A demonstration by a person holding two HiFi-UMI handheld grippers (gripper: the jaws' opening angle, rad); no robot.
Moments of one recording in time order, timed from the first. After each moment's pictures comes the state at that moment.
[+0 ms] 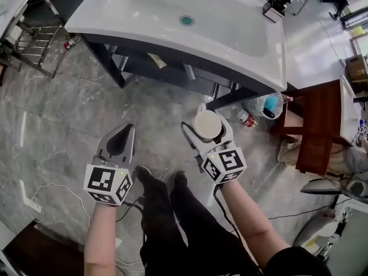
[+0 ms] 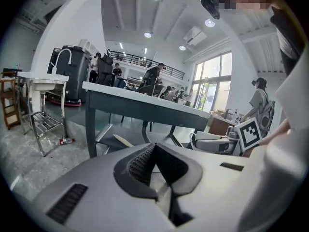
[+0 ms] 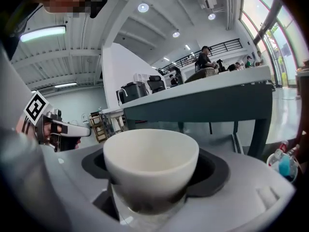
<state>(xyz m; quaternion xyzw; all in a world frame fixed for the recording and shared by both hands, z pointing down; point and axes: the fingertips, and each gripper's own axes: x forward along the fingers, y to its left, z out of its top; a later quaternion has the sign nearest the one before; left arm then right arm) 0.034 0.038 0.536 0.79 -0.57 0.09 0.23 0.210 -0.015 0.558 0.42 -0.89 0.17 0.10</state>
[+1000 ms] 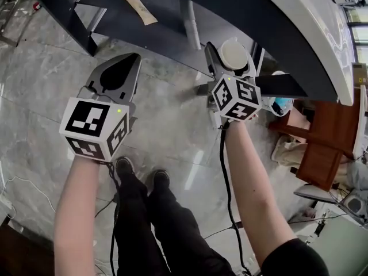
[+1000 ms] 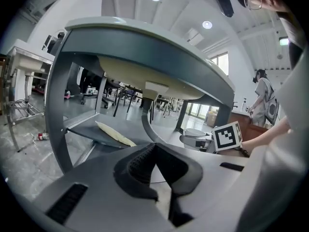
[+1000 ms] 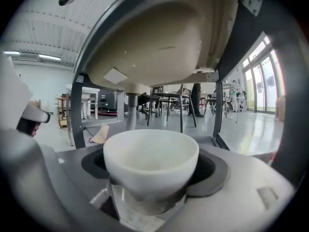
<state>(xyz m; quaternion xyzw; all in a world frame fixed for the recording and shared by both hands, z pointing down) 0.079 -0.122 0.709 0.81 -0.55 0.06 0.21 0.280 -0.232 0.736 0.55 -0.82 0.06 0.12</state>
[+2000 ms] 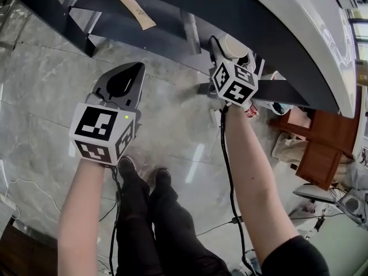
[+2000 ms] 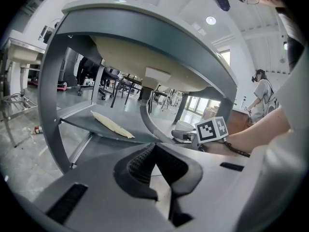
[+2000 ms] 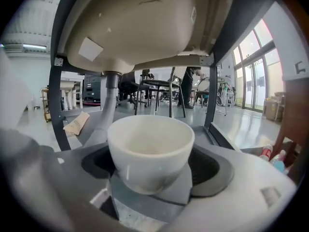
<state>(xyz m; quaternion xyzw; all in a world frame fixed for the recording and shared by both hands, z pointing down) 0.091 -0.132 0.736 0.81 -0.52 0.09 0.24 0.303 -0.284 0.781 0.60 -0.77 0.10 0.18</state>
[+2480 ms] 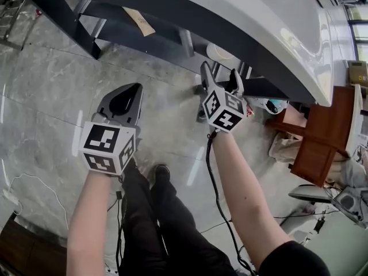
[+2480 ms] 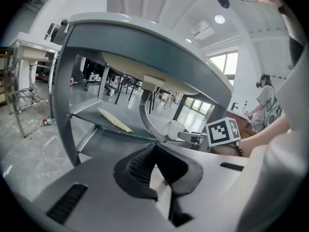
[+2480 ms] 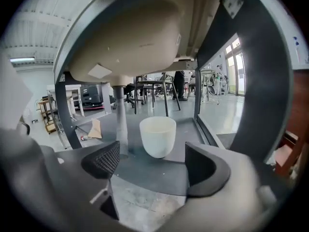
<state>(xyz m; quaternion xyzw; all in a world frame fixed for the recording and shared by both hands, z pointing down) 0.092 -0.080 0.711 0.79 -0.53 0.10 0.28 0.306 -0.200 0.752 0.61 -0.75 0.17 0.16</state>
